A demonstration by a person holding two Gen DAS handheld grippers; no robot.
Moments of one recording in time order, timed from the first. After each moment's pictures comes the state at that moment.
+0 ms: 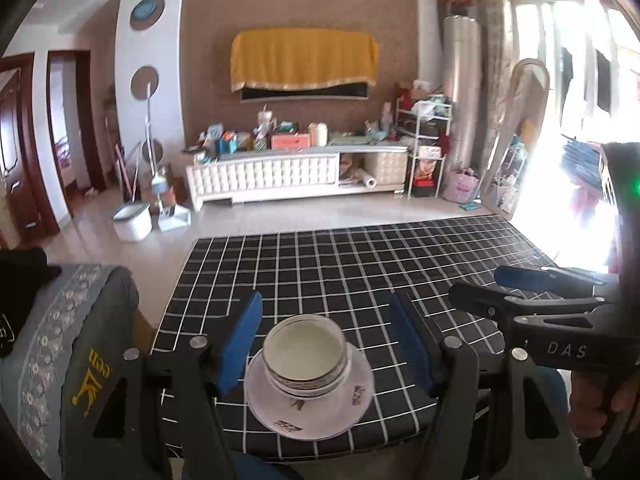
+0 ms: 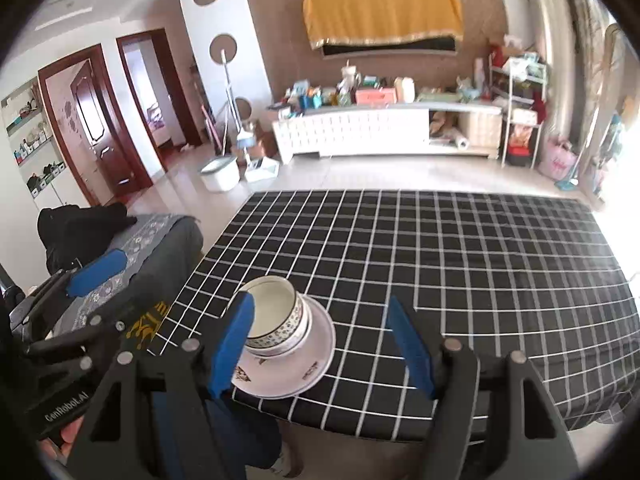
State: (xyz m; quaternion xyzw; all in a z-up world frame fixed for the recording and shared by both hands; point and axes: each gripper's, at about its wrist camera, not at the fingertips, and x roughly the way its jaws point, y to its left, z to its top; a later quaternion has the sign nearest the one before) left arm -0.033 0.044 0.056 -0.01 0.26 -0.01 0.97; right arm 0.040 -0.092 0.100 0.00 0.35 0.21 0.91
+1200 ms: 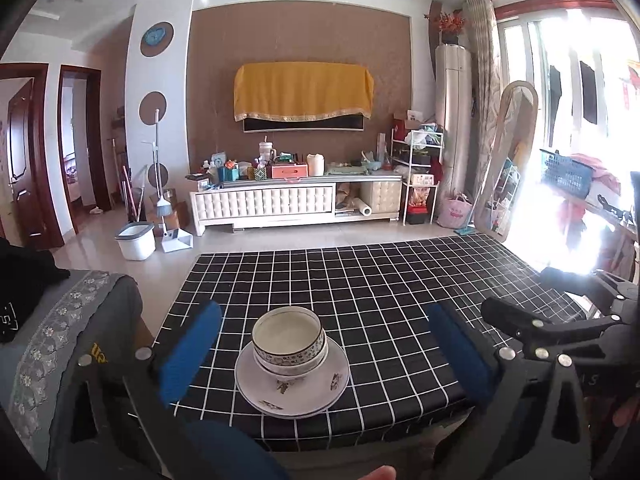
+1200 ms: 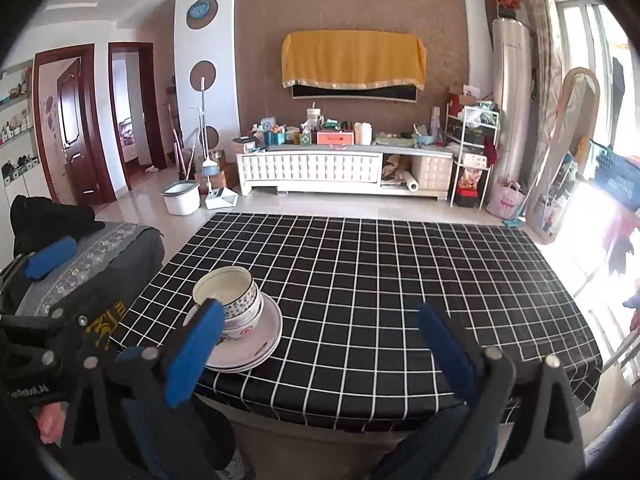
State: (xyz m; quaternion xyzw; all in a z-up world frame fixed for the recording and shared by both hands) left arm -0.107 0.012 0.049 -0.01 0.20 0.00 0.98; right arm -0.043 -0.126 0.098 -0.05 0.27 0.14 0.95
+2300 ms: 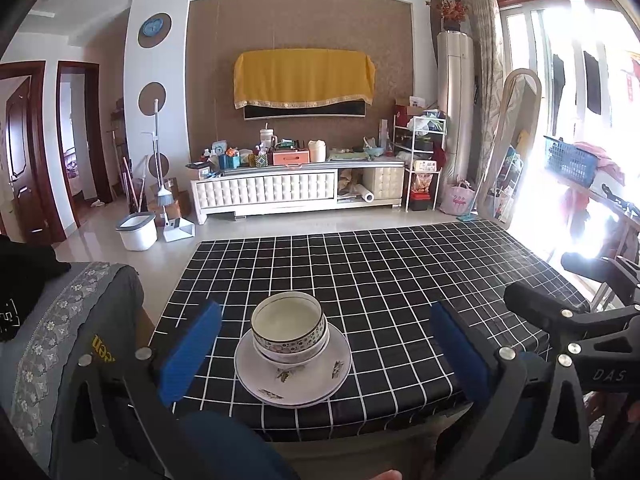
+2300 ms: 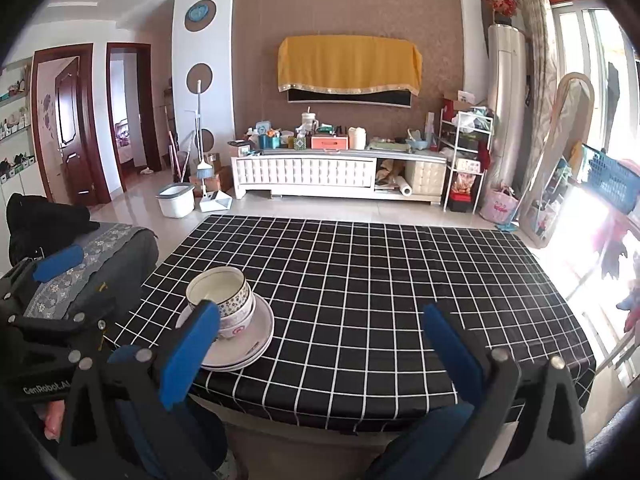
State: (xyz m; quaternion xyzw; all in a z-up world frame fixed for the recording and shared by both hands) left arm -0.104 0.011 0.044 0.00 0.22 0.00 0.97; right arm -0.050 -0.134 0.099 -0.05 0.27 0.13 0.95
